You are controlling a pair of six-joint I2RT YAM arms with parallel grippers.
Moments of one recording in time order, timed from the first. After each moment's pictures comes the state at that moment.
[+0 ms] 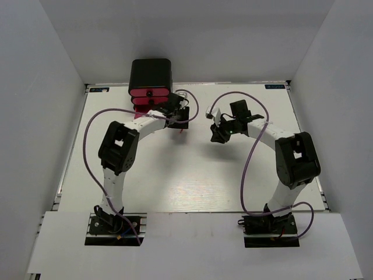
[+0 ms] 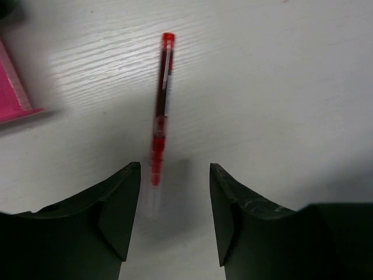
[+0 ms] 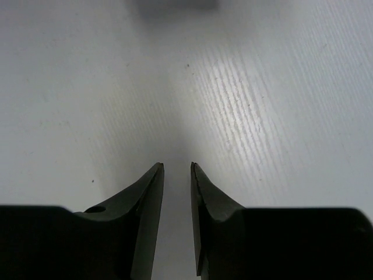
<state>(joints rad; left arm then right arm) -0.52 2.06 1.51 -0.28 0.01 -0.34 0.36 1.79 1.17 -0.34 -0.65 -0.68</state>
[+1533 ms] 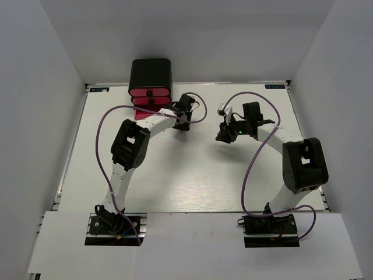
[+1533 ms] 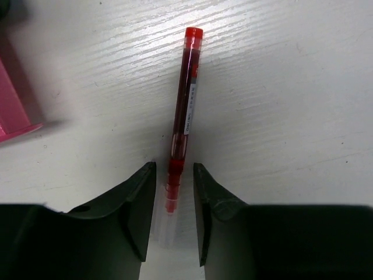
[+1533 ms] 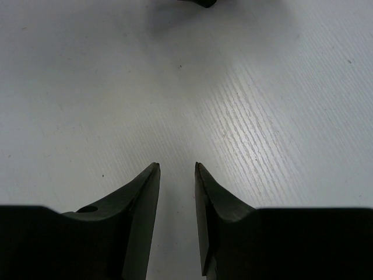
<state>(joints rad) -0.59 2.25 1.74 -0.49 -0.22 -0.27 0.25 1.68 1.02 -0.19 -0.79 -0.56</state>
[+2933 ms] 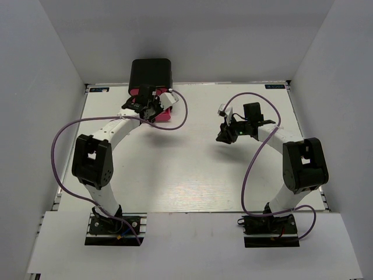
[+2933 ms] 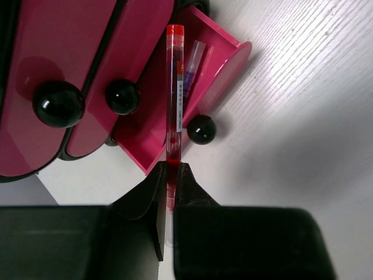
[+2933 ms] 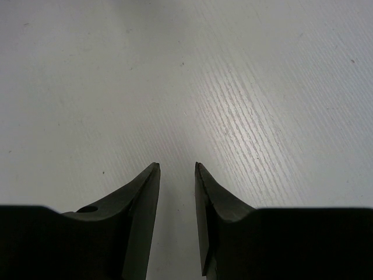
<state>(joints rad) -0.36 1.78 1.40 -0.38 -0.05 0.73 0.24 1.68 1.02 -0.19 -0.80 -0.58</state>
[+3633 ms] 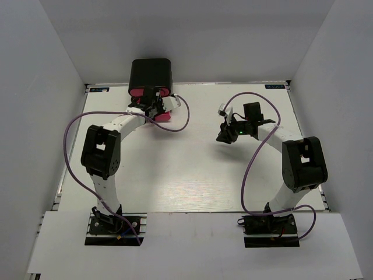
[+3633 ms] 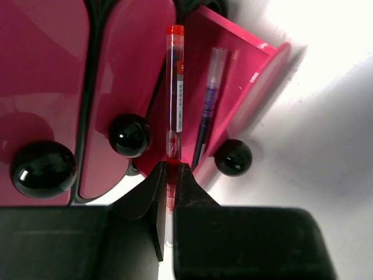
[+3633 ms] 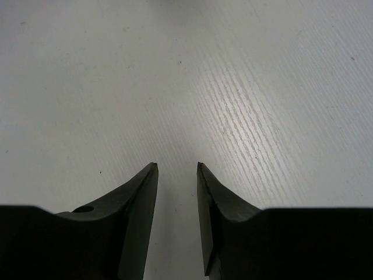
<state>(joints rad) -0.35 1.93 1.44 -0.28 -0.10 0.94 0.24 1.70 1.03 -0.20 -0.80 -0.58</state>
